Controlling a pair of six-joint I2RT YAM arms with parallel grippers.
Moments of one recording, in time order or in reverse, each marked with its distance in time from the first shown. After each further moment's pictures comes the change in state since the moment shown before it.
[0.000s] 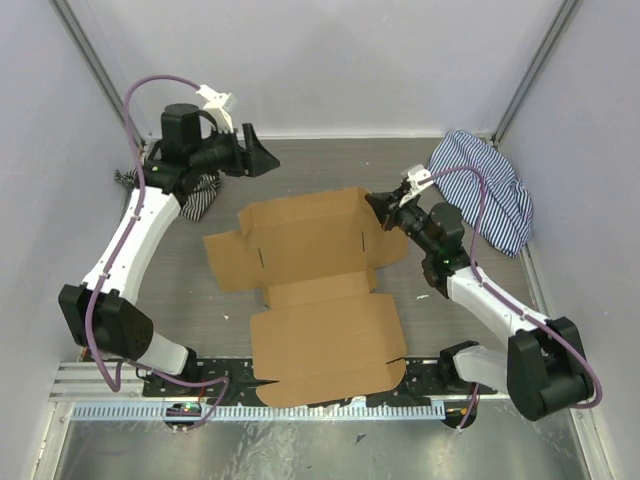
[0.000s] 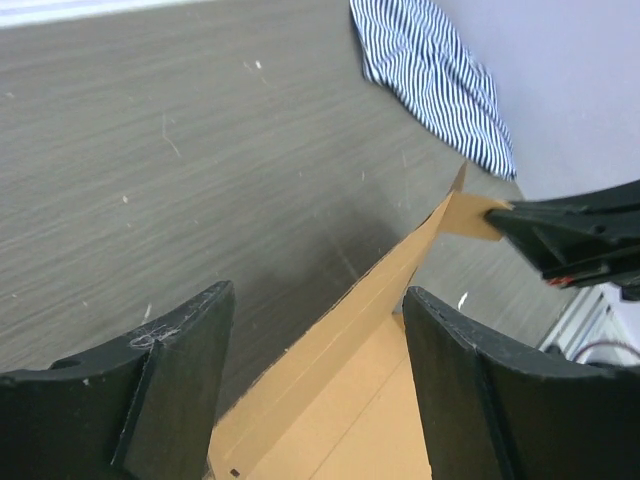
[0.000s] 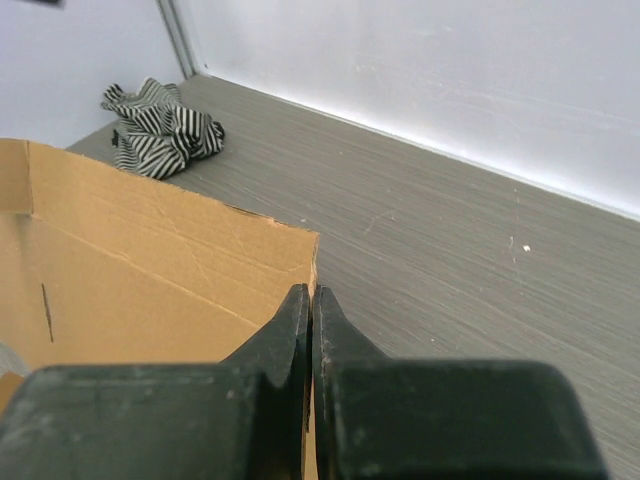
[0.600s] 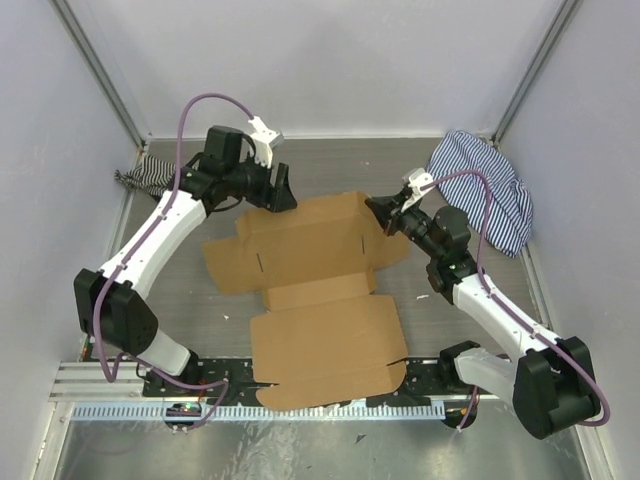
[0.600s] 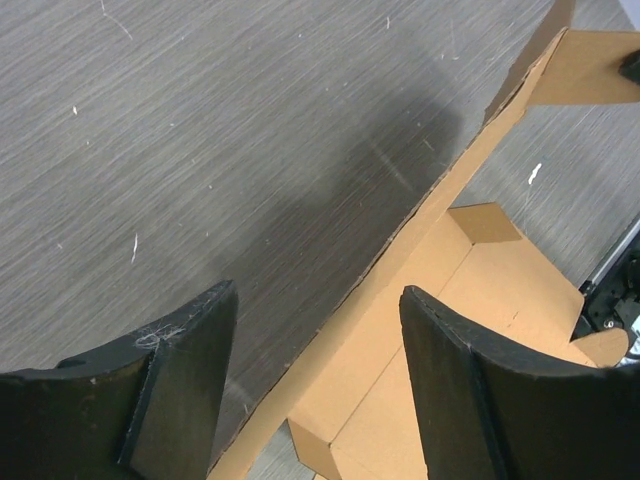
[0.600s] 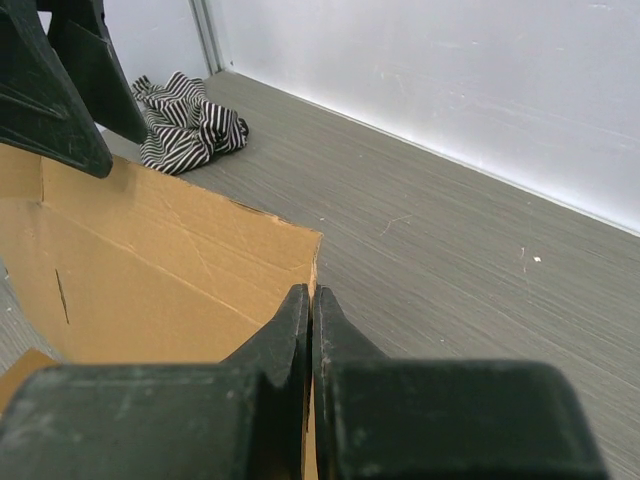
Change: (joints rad) left arm -0.174 0.060 -0.056 -0.187 -0.078 0.282; right arm 0.009 -0.124 -0.011 -0.090 -0.056 -0.032
